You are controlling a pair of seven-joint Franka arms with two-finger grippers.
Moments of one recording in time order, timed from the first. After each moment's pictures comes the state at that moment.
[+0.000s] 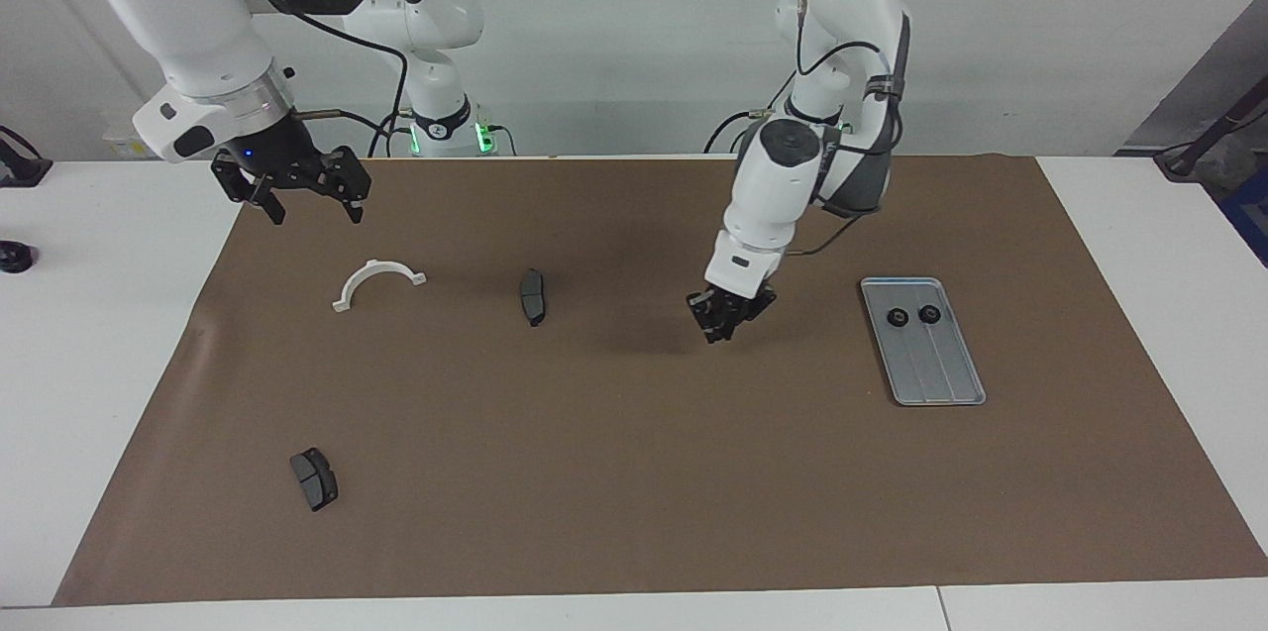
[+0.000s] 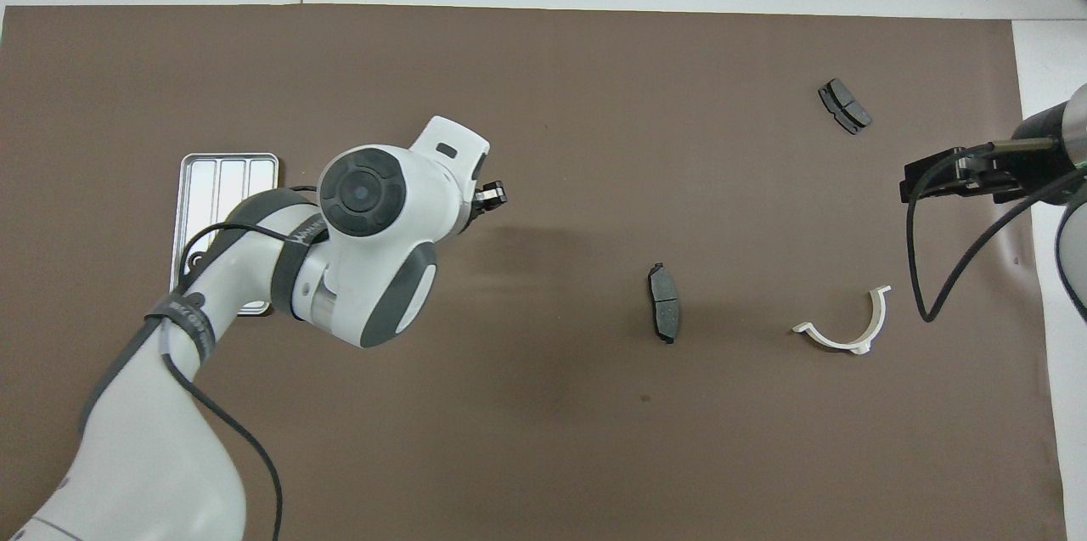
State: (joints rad) left arm -0.45 0.33 -0.13 -1.89 -0.02 2.44 -0.77; right arm 0.01 0.04 0.00 -1.59 0.01 1.63 0.03
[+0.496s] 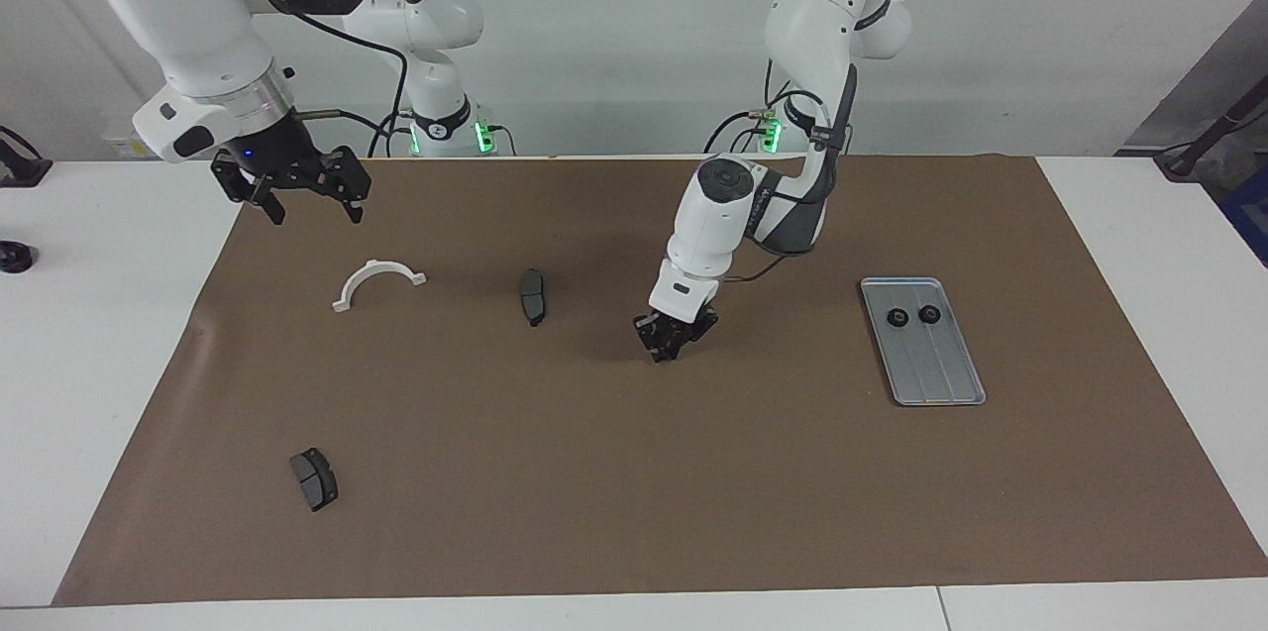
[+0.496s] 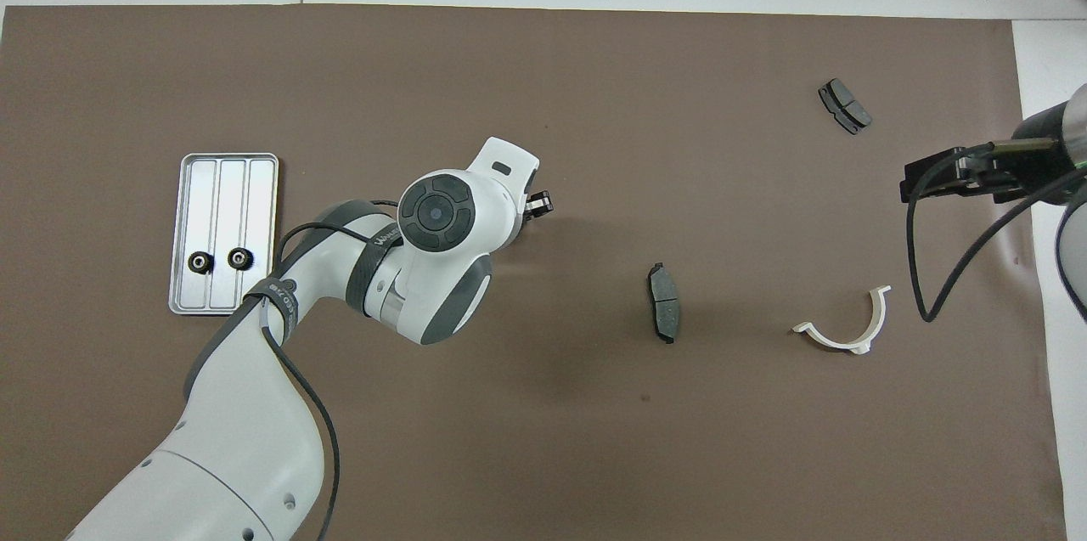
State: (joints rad) left arm -0.50 0.46 -0.13 -1.84 -0.02 2.55 -0.83; right arm 0.01 0.04 0.00 -1.59 0.01 1.63 0.03
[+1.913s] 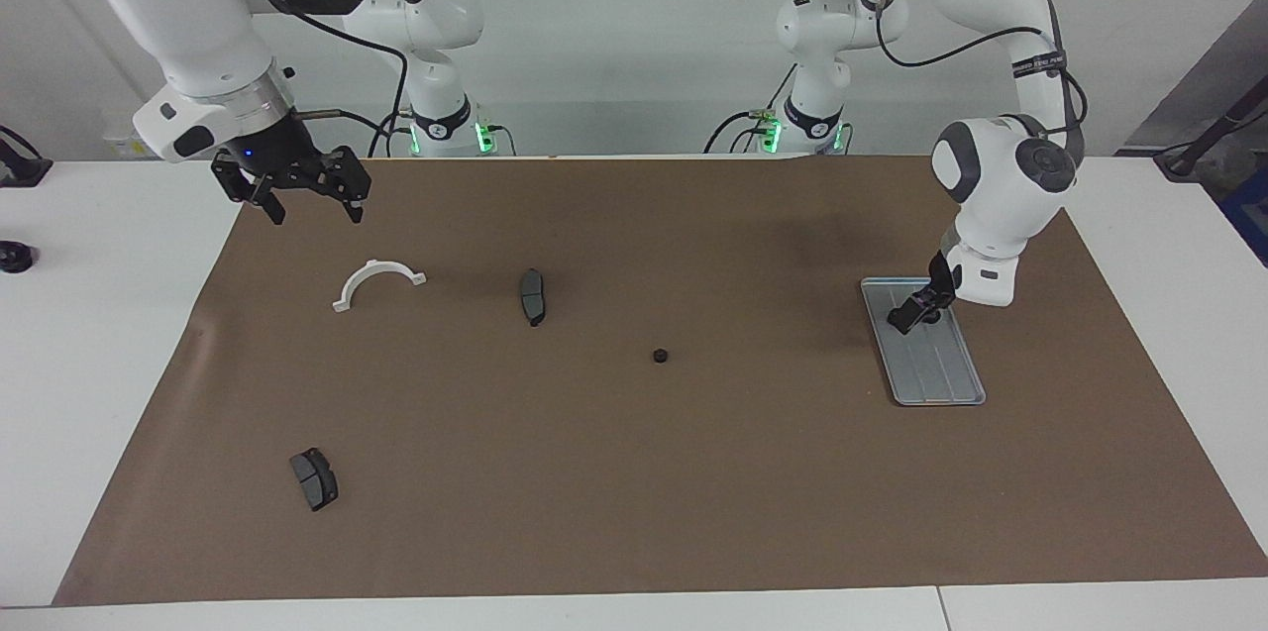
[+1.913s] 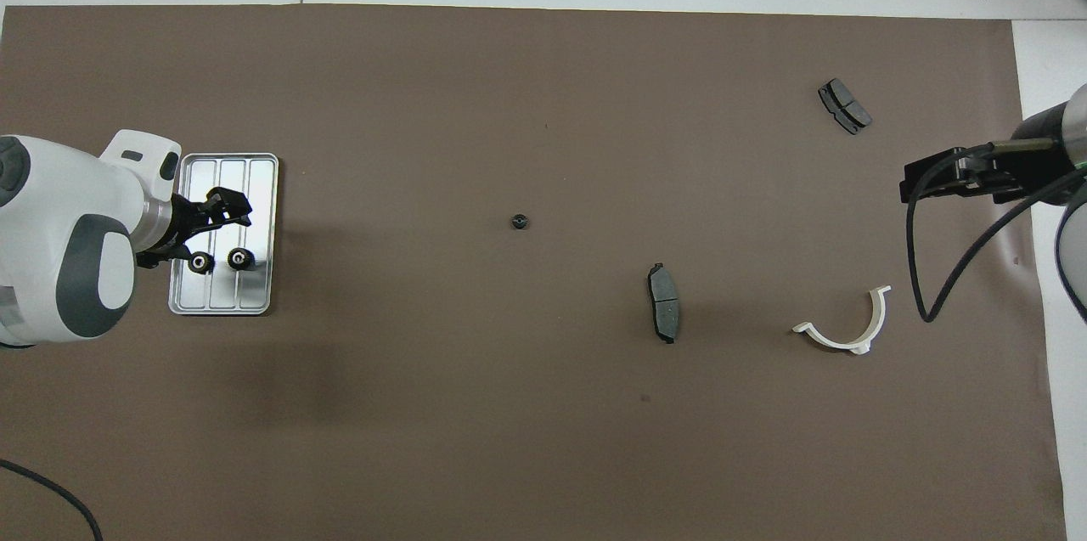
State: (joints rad) left arm 0.09 0.14 -0.08 -2.15 -0.02 2.30 -0.46; right arm 0.01 0.04 0.00 -1.59 0.01 1.63 0.03
